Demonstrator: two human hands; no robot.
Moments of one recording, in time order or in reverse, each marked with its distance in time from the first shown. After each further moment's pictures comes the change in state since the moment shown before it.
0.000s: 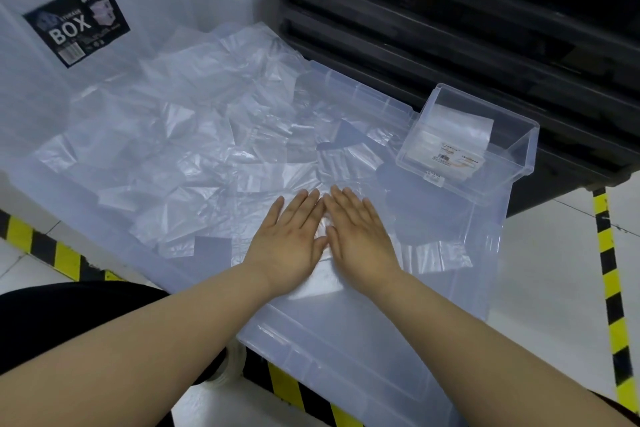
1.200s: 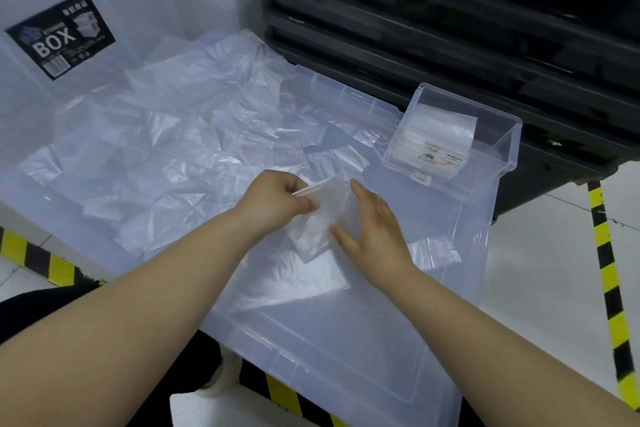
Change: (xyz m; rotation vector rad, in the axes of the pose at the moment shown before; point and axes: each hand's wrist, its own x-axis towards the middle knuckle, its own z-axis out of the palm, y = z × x) left_hand 0.028 -0.004 -0.051 -1.028 0.085 -0.252; right_hand -0.013 0.027 -0.016 0.357 0.107 0.161
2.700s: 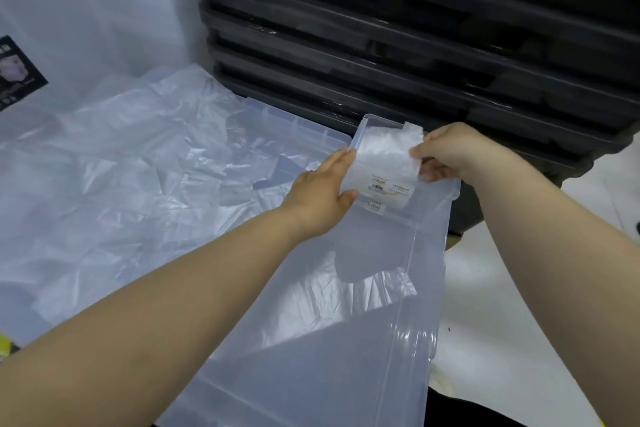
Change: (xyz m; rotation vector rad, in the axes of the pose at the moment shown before) left_hand 0.055 0.069 0.072 0.513 -0.151 0.365; right_hand 0.083 0.040 -0.174 0.357 0.068 0.638
